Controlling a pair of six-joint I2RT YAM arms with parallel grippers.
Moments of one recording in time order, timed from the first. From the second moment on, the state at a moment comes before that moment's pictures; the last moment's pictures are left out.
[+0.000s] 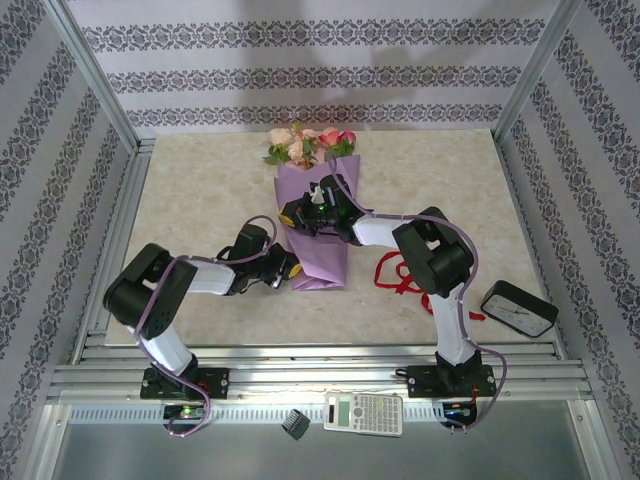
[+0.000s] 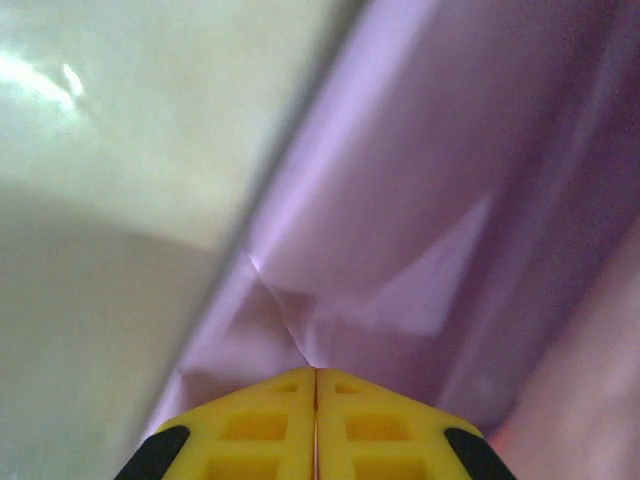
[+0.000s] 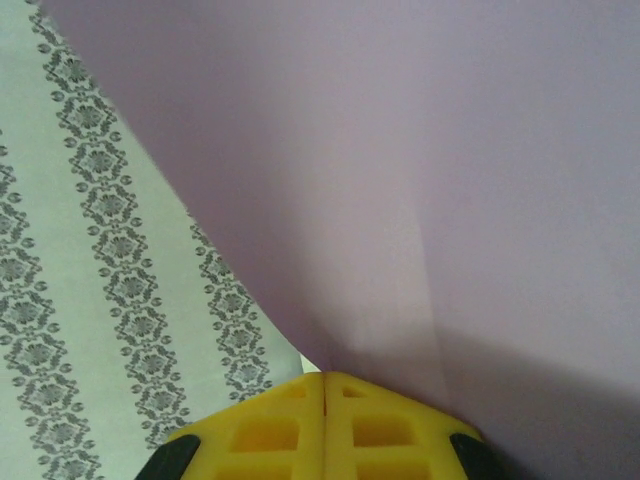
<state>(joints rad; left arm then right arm) -0.46 1.67 0.59 0.37 0.47 -1.45 0.58 2.12 1.28 0.41 -0.63 1.37</state>
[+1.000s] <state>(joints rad) -0.46 1.66 0.71 0.06 0.48 -1.23 0.60 2.22 1.28 0.50 -0.63 1.44</state>
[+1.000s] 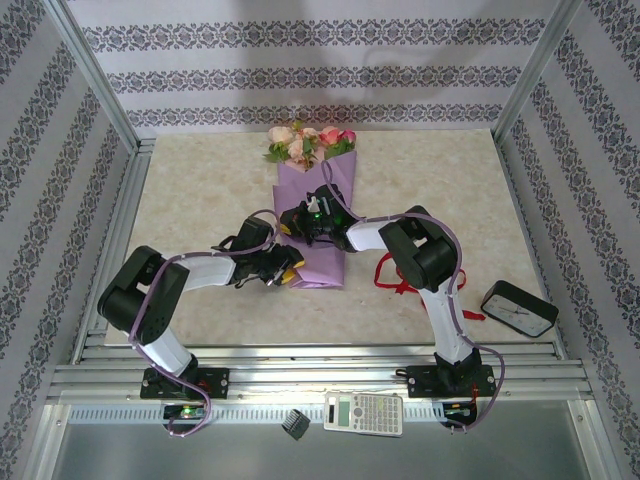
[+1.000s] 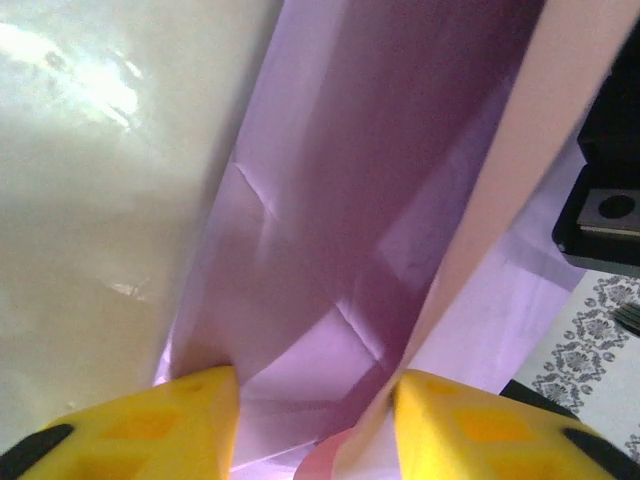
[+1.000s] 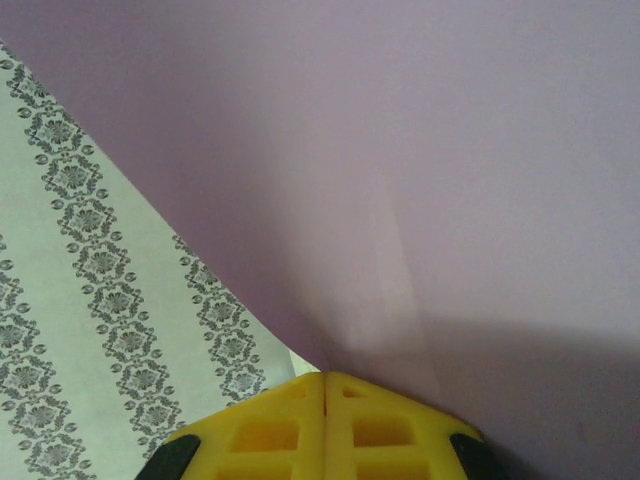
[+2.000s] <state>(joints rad) -0.39 1.65 0.53 0.32 0.45 -1.32 0.57 2.03 1.28 0.18 -0.64 1.27</state>
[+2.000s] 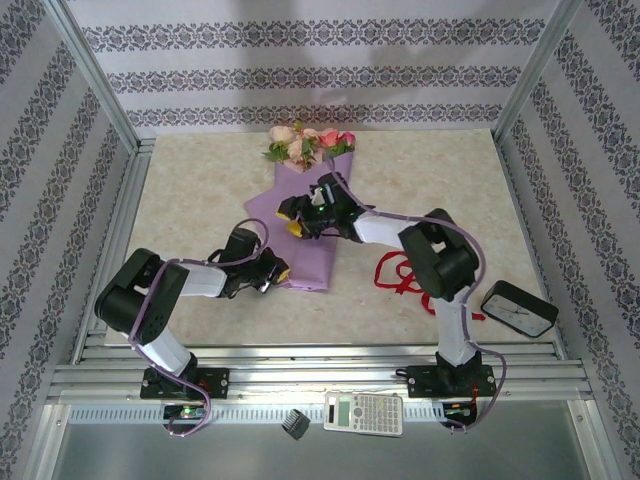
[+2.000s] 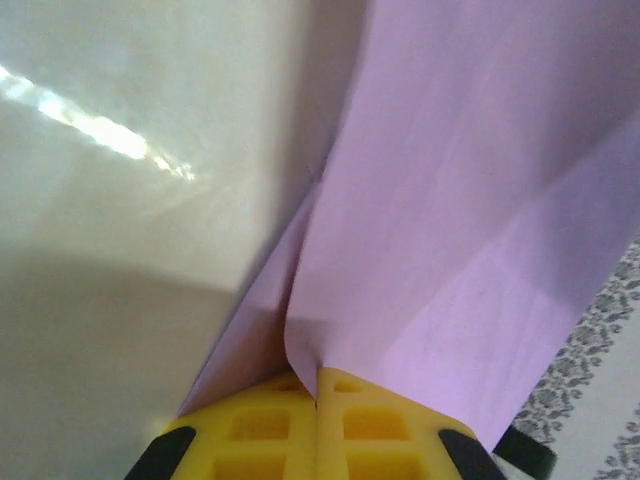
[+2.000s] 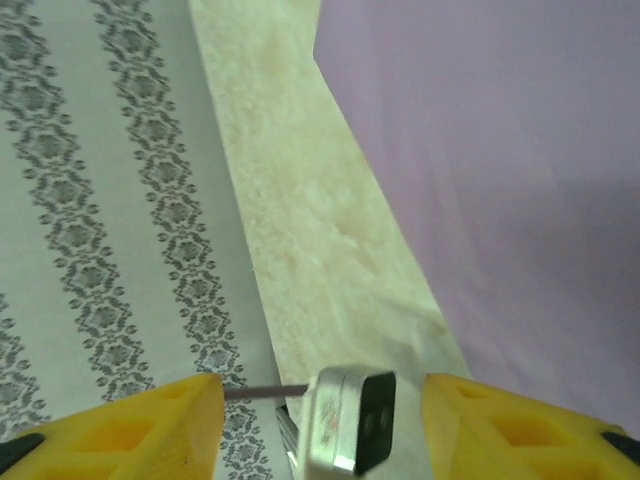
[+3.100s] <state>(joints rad) -0.36 1.59 0.45 0.38 0.40 -1.43 0.62 1.75 0.64 0.40 -0.68 1.18</state>
